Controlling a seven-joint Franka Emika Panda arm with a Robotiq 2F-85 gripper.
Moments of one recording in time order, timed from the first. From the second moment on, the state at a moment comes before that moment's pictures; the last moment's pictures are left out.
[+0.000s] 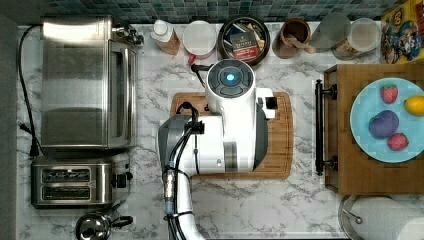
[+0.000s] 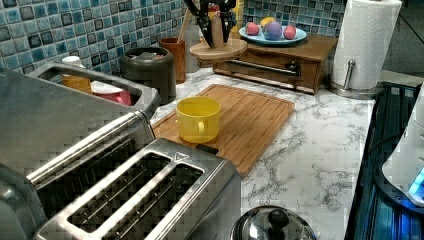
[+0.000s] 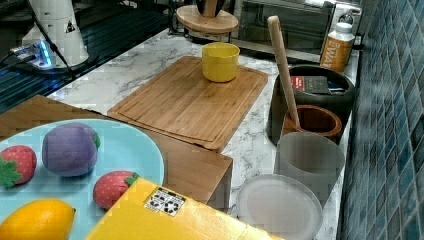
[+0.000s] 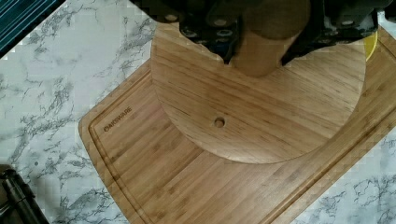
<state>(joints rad) -0.01 0.04 0.01 -1.98 -0.04 0.25 -0.01</state>
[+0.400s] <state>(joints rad) -0.01 0.06 0.02 -2.01 -0.05 0.26 -0.01</state>
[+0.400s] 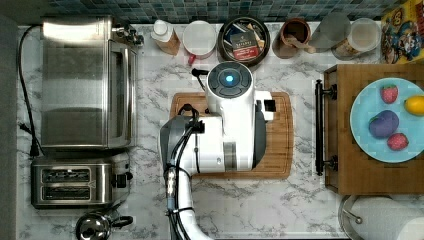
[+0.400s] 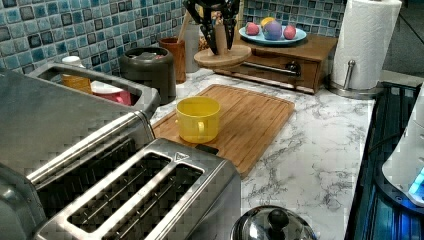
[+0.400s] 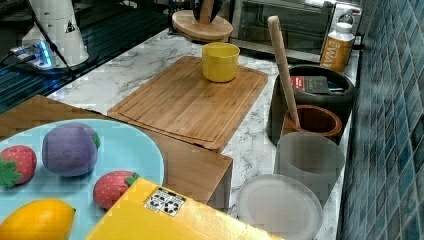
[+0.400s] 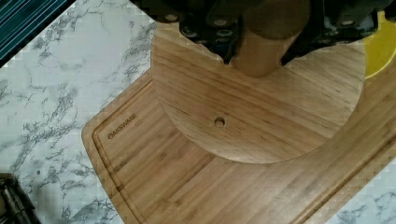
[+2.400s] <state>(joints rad) -0.04 0.16 0.00 -1.96 -0.04 0.70 0.03</state>
